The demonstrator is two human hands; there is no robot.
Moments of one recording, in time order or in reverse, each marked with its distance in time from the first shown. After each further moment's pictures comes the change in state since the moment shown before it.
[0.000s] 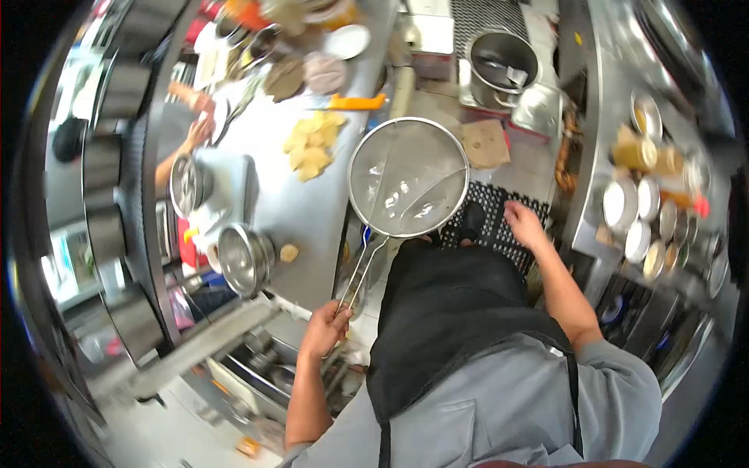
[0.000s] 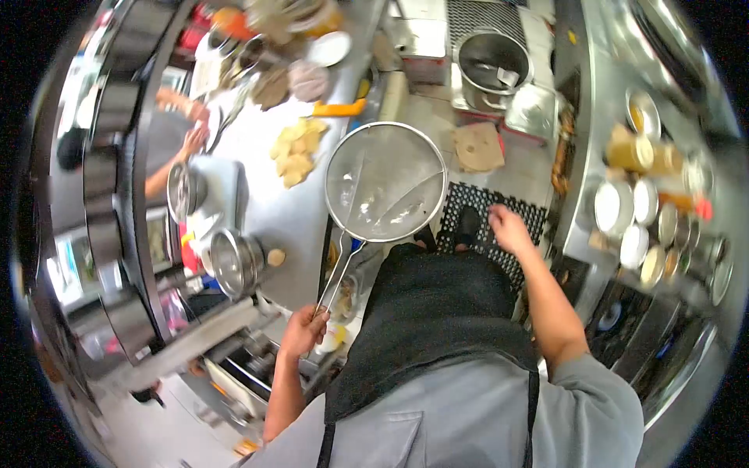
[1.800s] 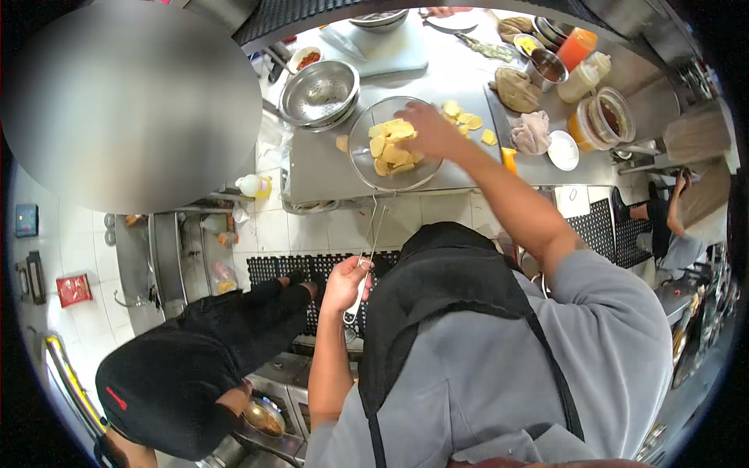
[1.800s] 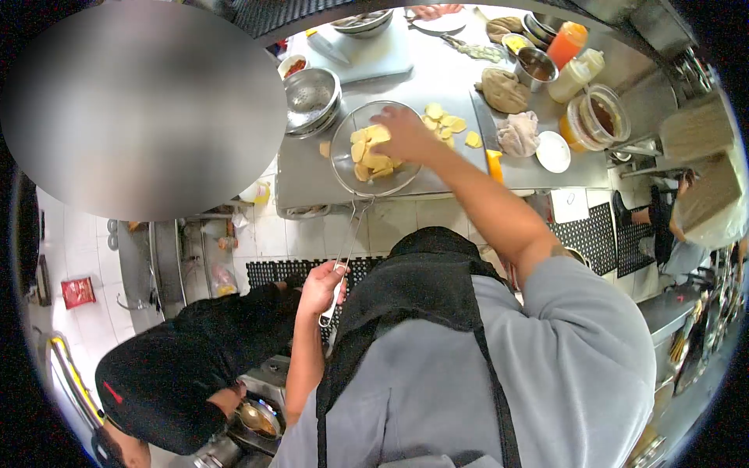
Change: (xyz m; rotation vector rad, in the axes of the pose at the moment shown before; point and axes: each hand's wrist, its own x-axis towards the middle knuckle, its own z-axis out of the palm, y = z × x) left_hand 0.034 0.052 0.168 -1.389 0.631 0.079; right_hand 0.169 -0.490 0.196 -0.463 -0.617 -1.668
